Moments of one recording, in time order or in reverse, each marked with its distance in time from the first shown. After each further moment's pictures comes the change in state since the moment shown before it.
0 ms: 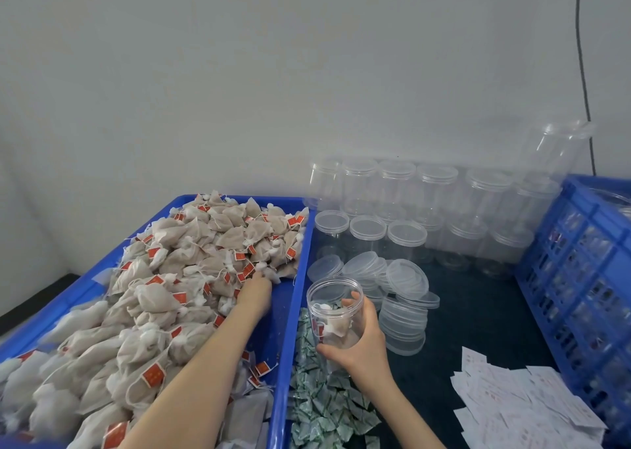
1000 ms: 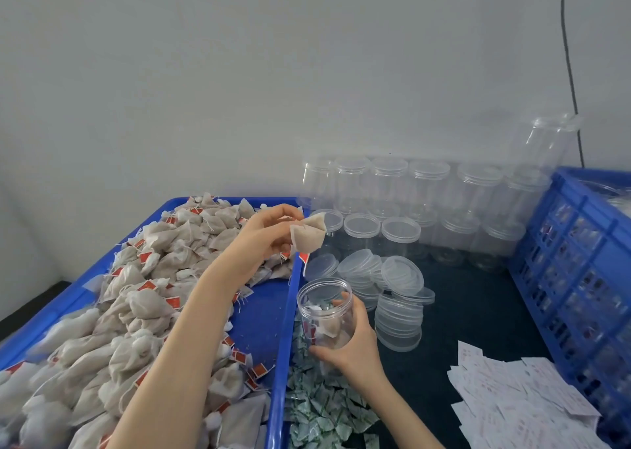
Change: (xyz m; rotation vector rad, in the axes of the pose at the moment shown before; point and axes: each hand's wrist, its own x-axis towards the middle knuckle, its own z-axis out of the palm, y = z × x) left_hand -0.078 0.053 -0.140 -1.363 -0.037 0.445; right_hand 0.000 0.000 0.004 -0.017 -0.019 0.054
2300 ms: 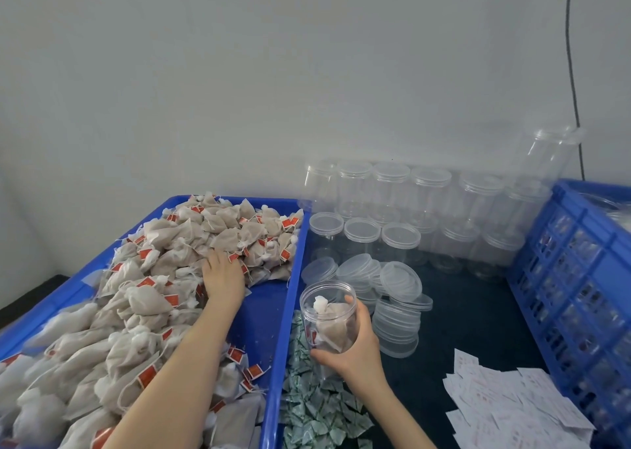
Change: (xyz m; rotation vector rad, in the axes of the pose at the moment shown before) left_hand 0.022 -0.136 -0.062 1.796 0.383 -0.565; right_hand -0.001 0.002 -0.007 -0.009 -0.001 -0.015
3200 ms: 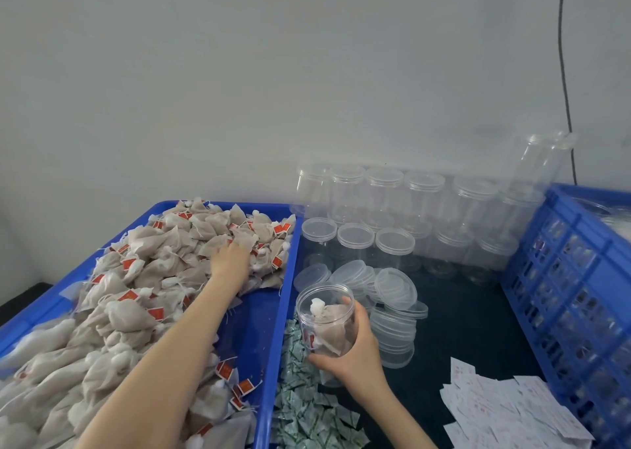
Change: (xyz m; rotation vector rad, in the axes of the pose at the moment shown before) left_hand 0.038 0.020 -0.029 -0.113 -0.026 0.180; right_hand 0.012 -0.004 -0.009 -0.031 0.004 -0.026
